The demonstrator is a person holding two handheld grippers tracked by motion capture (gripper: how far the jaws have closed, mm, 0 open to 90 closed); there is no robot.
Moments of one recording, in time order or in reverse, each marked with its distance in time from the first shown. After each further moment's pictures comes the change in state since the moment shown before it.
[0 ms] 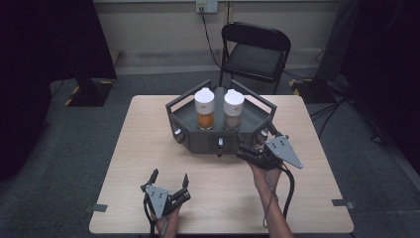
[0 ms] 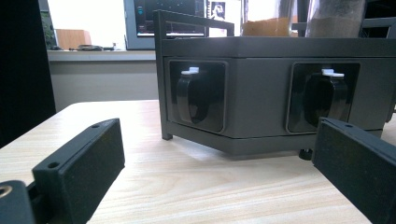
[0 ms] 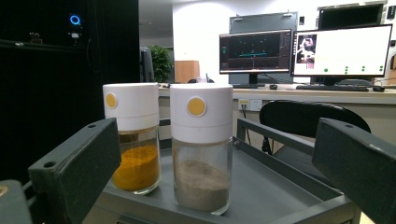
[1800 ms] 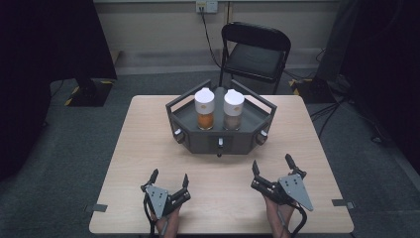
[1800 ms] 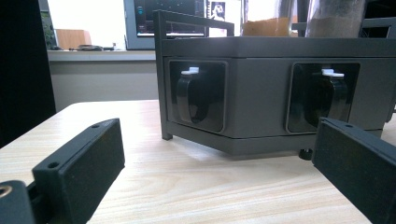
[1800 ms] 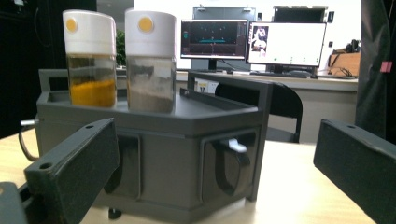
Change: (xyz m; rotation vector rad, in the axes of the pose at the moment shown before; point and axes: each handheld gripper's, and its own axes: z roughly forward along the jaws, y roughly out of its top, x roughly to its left) left arm 0.000 0.000 0.000 0.000 0.000 0.000; right arm 0.013 -0.051 -0.078 0.046 -0.173 -0.070
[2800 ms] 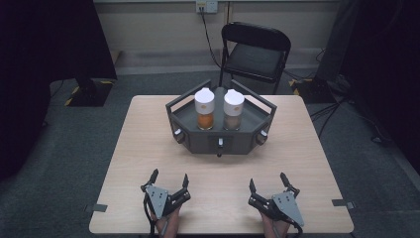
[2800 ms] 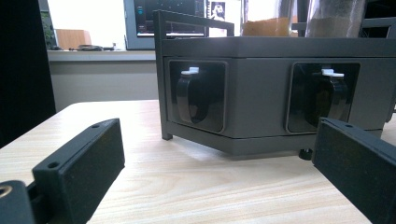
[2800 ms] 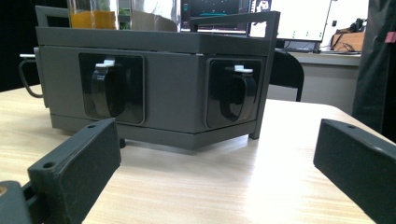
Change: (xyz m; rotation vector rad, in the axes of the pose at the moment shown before) left arm 0.000 0.000 0.000 0.000 0.000 0.000; right arm 0.008 -0.048 -0.021 0.075 -0.003 -0.014
